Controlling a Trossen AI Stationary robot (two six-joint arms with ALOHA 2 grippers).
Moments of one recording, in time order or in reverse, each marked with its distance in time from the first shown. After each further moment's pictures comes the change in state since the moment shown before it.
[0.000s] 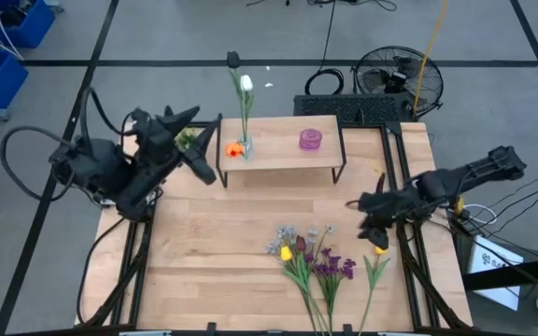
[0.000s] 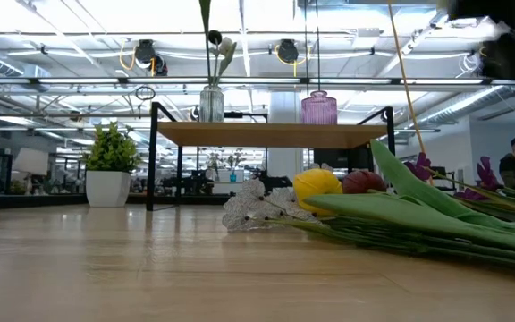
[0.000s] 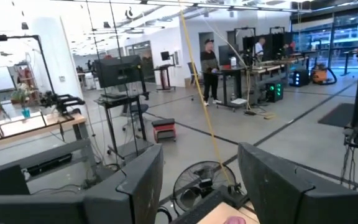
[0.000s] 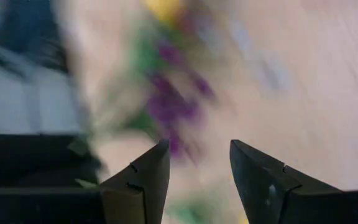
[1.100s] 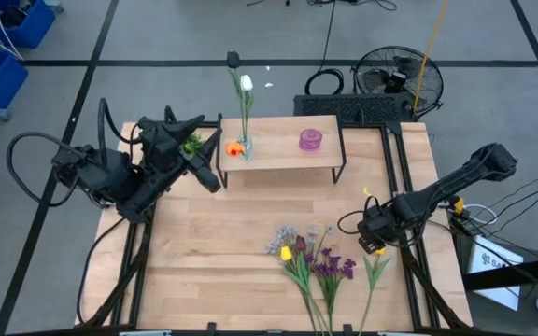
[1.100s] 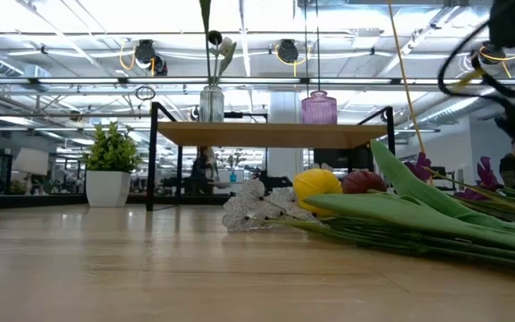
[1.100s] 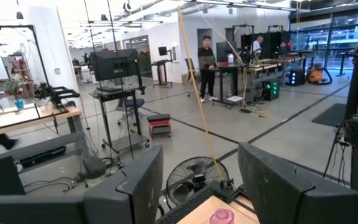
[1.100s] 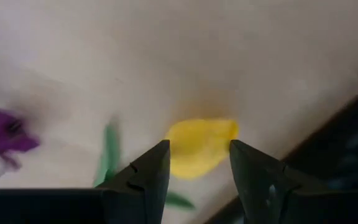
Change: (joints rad) left arm -0.025 0.022 0.000 -0.038 -0.022 -0.093; right arm 0.101 0.228 -0.257 -0.124 -0.159 0.705
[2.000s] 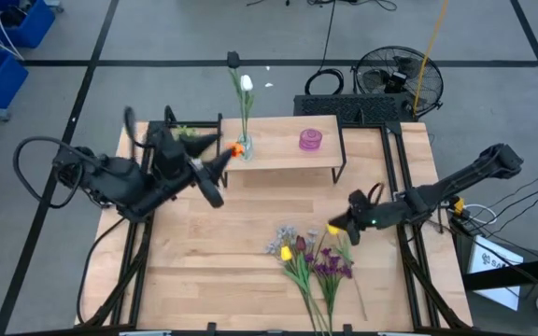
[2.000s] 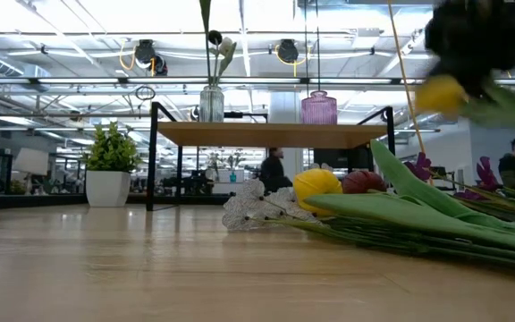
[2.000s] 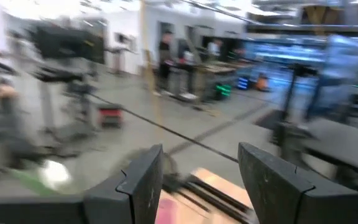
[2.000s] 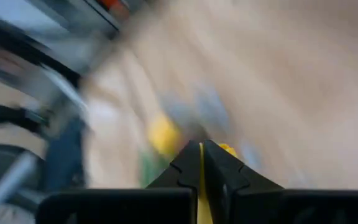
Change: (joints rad) left arm 0.001 0.006 0.000 -0.164 0.188 -0.326; right arm -0.019 -0.217 -0.103 0.871 0.609 -0.496
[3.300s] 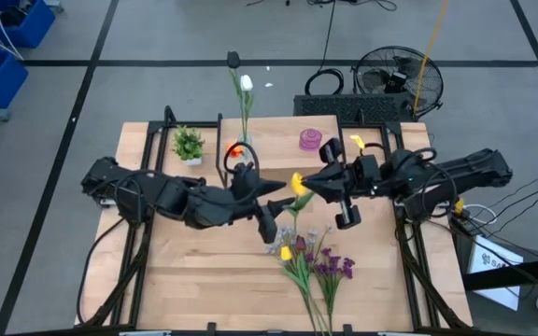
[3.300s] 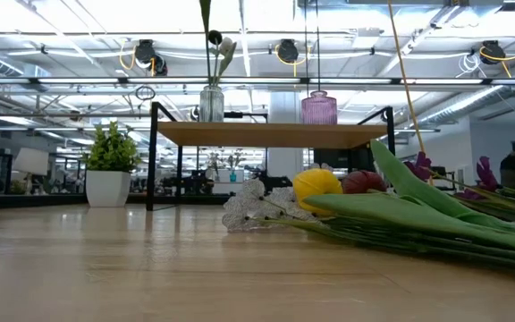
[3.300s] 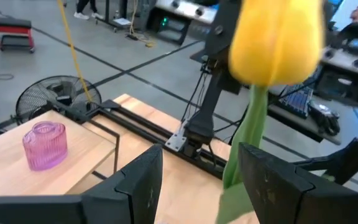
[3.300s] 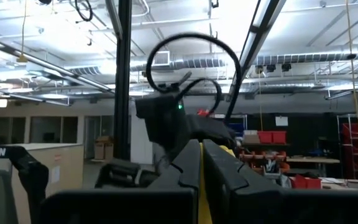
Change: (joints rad) left arm 0.120 0.231 0.000 -0.128 0.477 -0.415; right arm -0.226 0.380 0.672 0.749 -0.323 -1.011
